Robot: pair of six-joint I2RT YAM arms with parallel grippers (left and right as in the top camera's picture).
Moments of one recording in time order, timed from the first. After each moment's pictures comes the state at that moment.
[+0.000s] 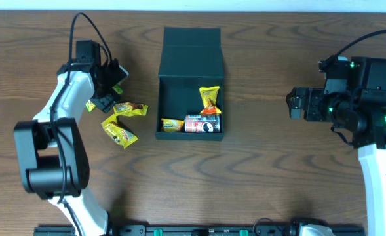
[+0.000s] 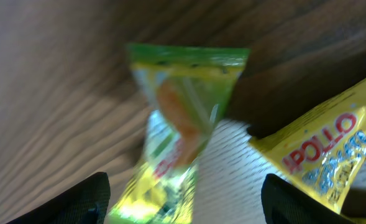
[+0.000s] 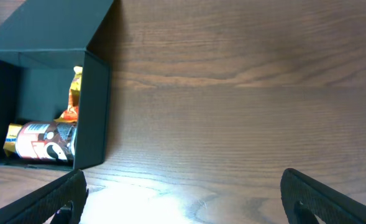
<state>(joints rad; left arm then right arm) 0.06 1.94 1.34 -0.69 -0.09 0.82 -0.06 1.25 1.35 -1.08 -0.16 0.02</state>
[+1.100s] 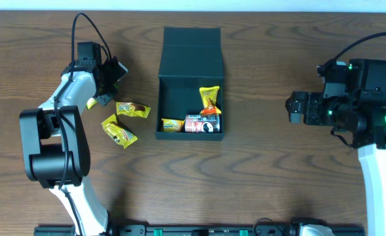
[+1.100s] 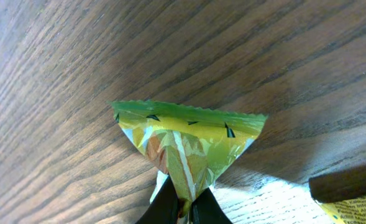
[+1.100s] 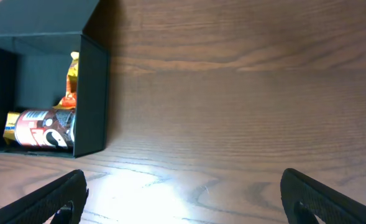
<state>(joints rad) 0.08 2.03 1.33 -0.53 -0.09 0.77 -0.06 1.25 1.35 -1.14 -0.16 0.02</state>
